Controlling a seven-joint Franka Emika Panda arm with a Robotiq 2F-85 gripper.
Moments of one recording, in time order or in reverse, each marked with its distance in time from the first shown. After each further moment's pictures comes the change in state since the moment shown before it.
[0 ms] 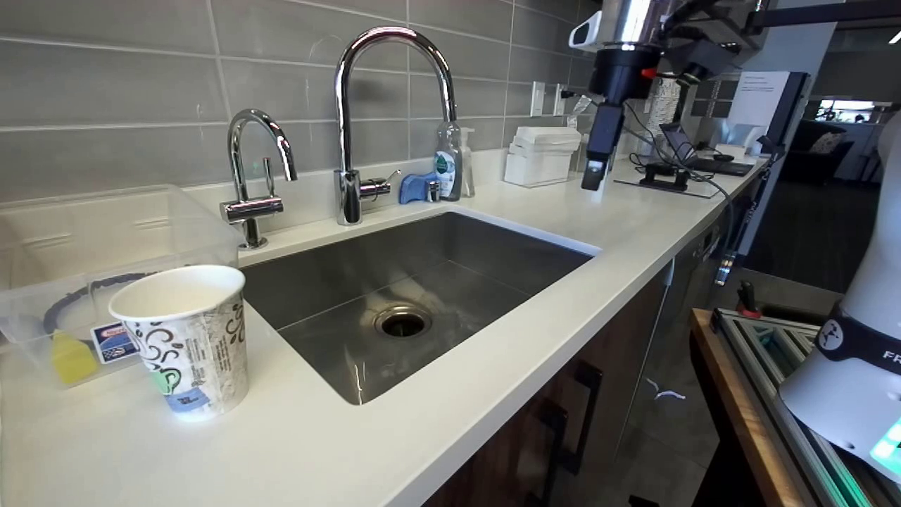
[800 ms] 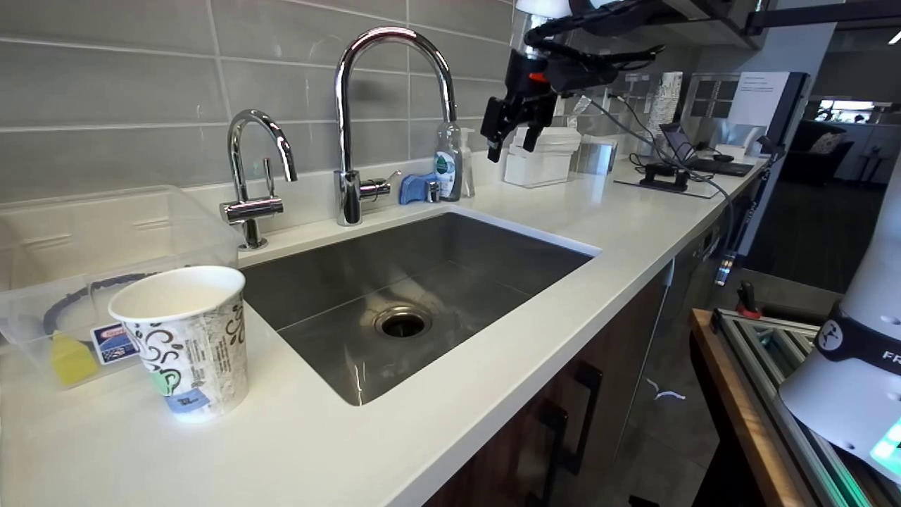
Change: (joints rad) arm -0.230 0.415 0.130 0.325 -0.265 0.248 0.486
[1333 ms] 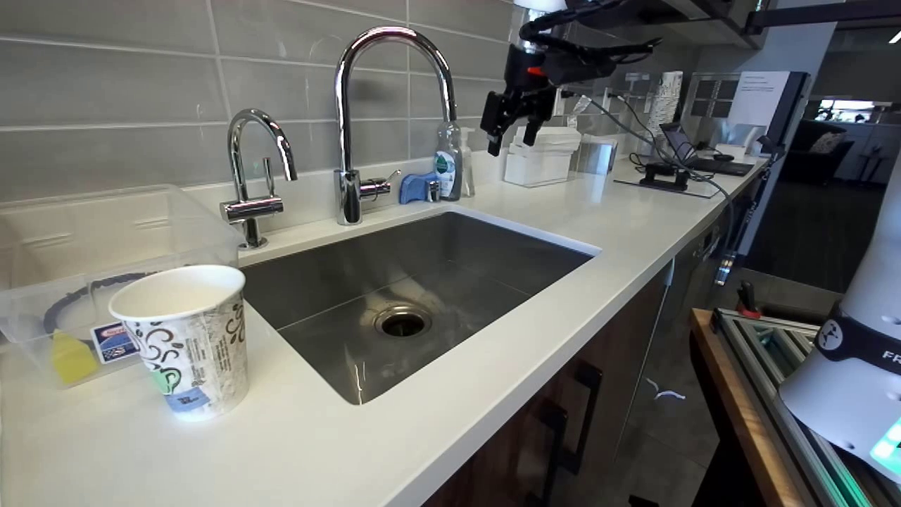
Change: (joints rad) arm 0.014 0.016 -0.032 0.045 -0.008 -0.043 -0.011
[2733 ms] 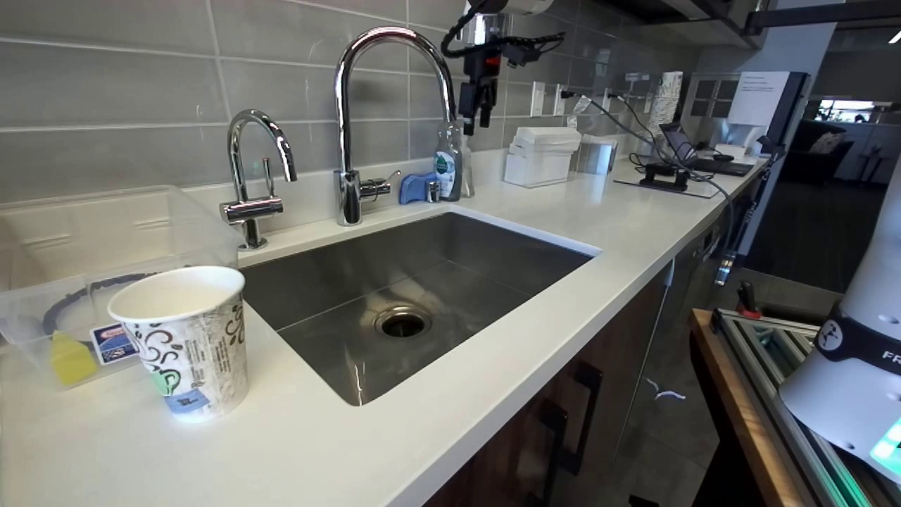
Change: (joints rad) arm -0.040 0.554 -0.171 0.783 0.264 -0.341 -0.798
